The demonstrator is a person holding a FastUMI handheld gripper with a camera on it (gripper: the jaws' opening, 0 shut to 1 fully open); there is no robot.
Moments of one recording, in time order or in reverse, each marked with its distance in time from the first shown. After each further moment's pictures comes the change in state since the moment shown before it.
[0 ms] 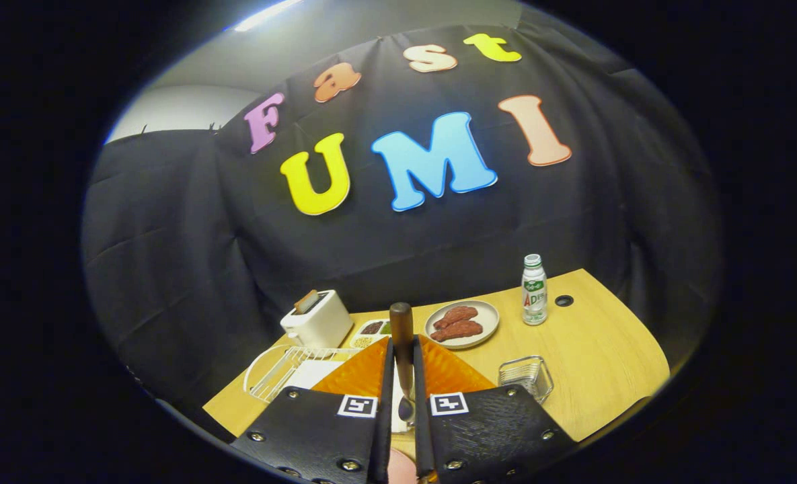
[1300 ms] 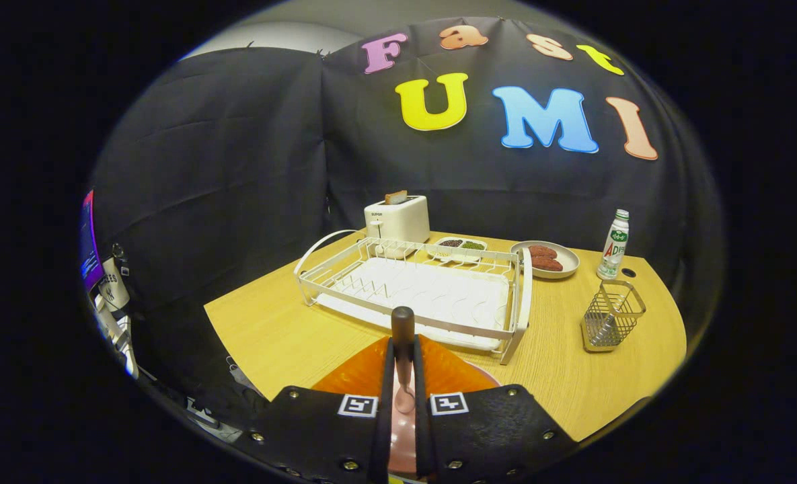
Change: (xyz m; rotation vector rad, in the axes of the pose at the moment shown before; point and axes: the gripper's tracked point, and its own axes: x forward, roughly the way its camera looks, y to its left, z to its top) arm -0.044 0.111 -0.189 -0.294 0.189 0.176
